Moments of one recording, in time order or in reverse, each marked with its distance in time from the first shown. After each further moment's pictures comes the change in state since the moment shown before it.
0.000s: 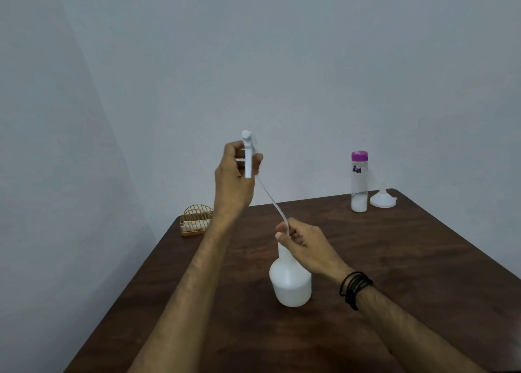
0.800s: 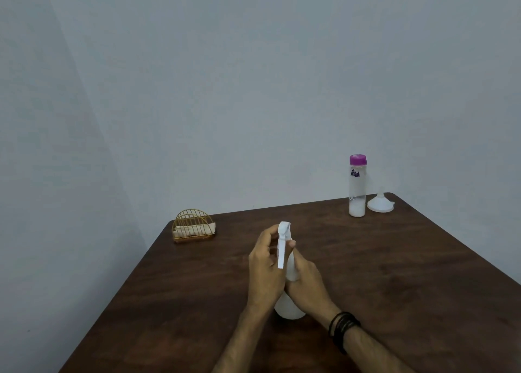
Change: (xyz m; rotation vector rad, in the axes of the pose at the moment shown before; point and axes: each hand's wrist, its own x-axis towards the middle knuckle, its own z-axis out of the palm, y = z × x) left_hand -0.126 -0.082 0.057 -0.097 -0.118 -0.096; right_hand -0.026 0.042 0.055 0.124 0.098 0.091
